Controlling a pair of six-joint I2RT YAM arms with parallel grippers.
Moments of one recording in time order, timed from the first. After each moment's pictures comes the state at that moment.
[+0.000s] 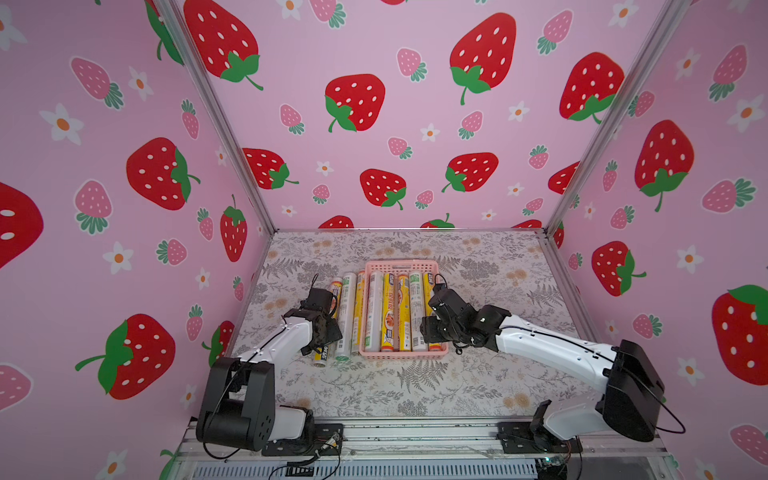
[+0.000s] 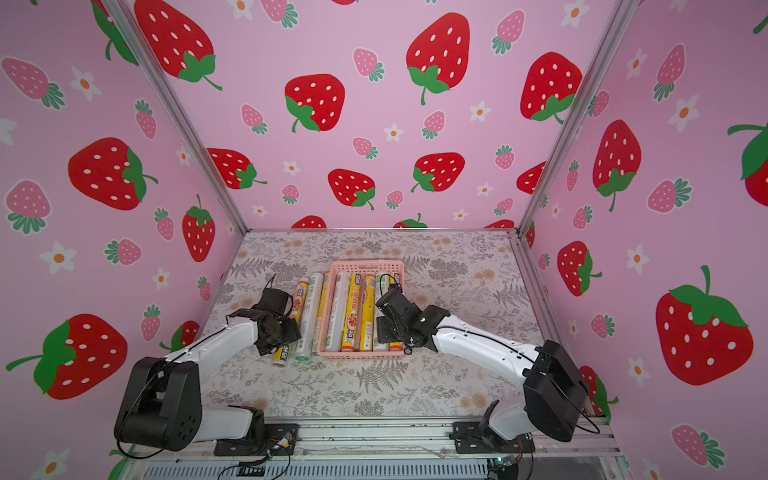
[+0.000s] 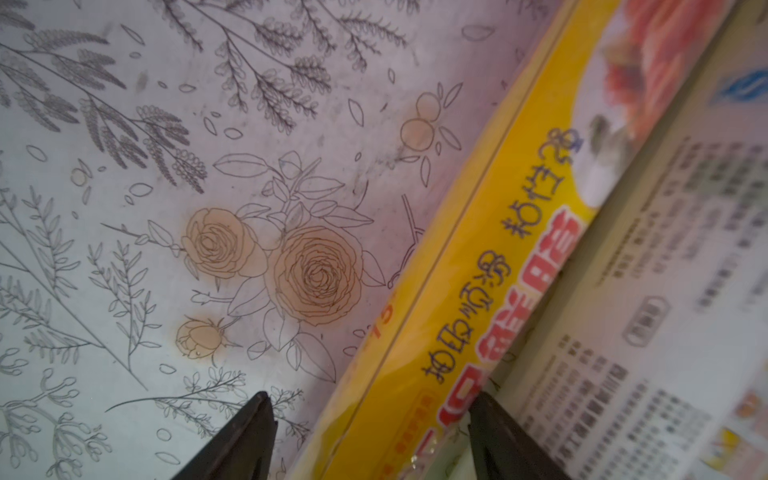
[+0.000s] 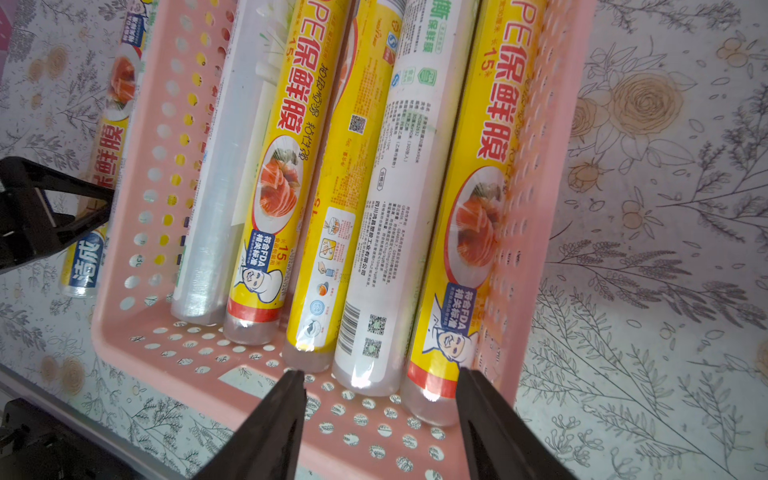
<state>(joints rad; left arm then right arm) -0.13 1.39 0.72 -0.64 -0.15 -0.58 0.88 1.44 1.04 -0.58 0.14 0.67</state>
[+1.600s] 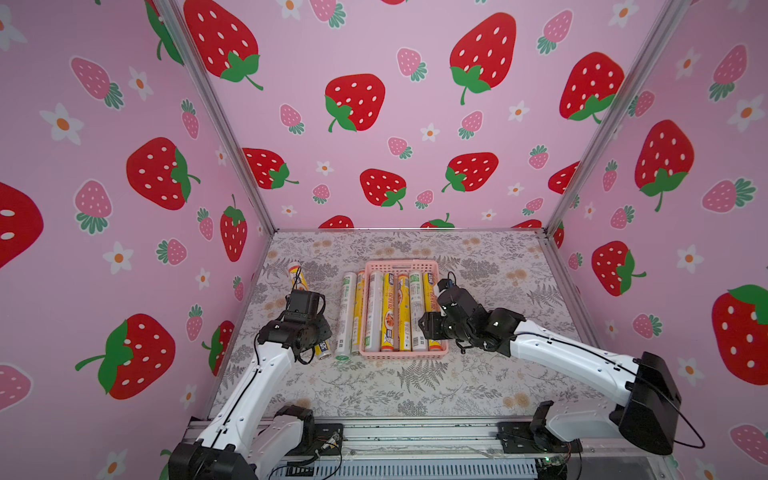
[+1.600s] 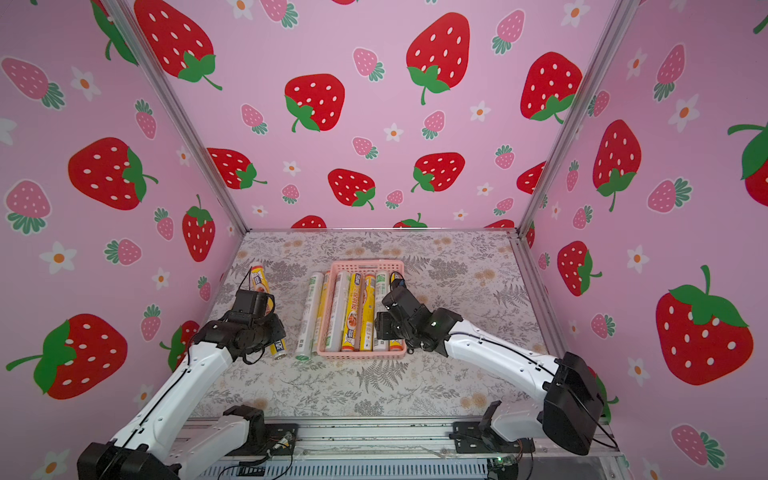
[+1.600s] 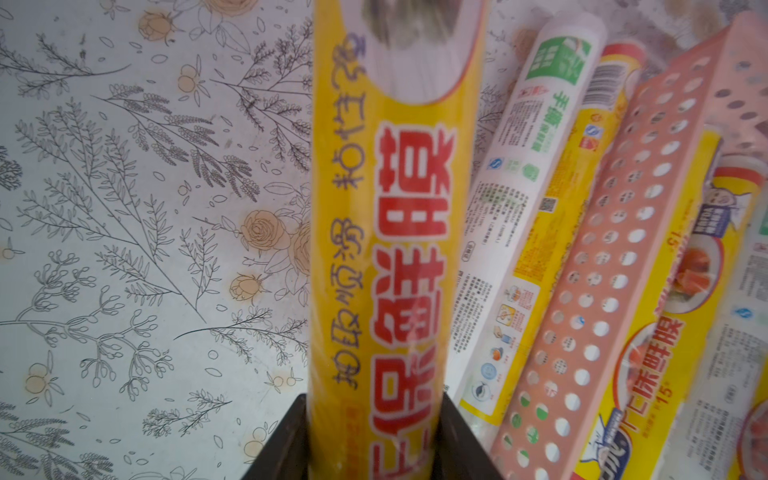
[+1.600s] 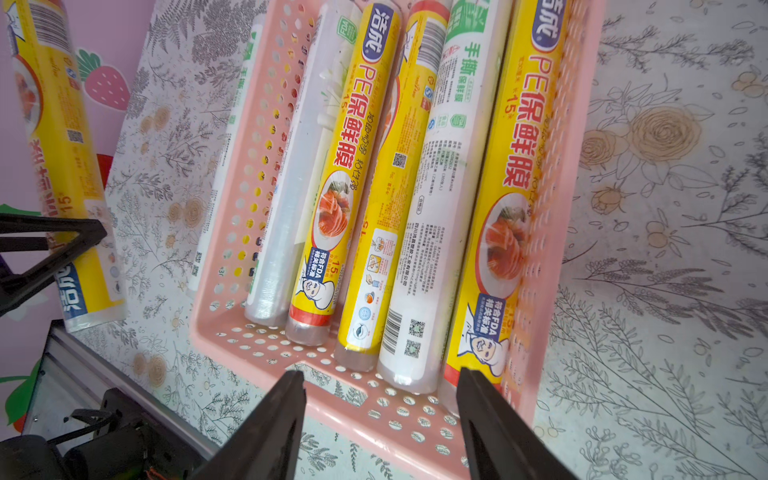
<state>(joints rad) -0.15 1.00 0.78 -0.83 -0.11 -0.61 0.88 1.33 1.01 -0.52 0.12 0.71</state>
